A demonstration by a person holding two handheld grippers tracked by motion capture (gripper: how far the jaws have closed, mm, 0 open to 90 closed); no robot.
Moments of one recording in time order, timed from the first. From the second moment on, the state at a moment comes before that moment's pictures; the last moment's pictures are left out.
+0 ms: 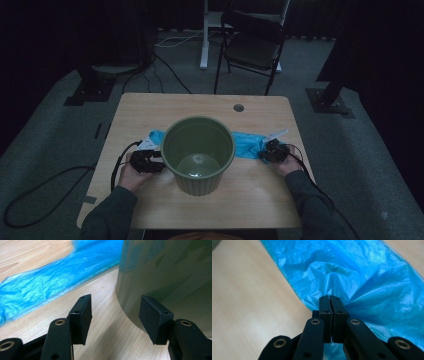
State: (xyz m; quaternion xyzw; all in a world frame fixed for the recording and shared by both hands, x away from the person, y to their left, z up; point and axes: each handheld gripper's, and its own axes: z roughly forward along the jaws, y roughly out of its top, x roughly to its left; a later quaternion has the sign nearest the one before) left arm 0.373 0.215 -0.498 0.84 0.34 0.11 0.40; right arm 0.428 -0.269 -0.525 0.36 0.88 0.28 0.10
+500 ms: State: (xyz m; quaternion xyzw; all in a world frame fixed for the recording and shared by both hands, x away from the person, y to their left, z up) left arm 0.375 0.215 -0.497 0.84 0.35 0.10 0.40; right arm 0.337 -0.272 -0.524 0.32 0.90 0.28 0.08
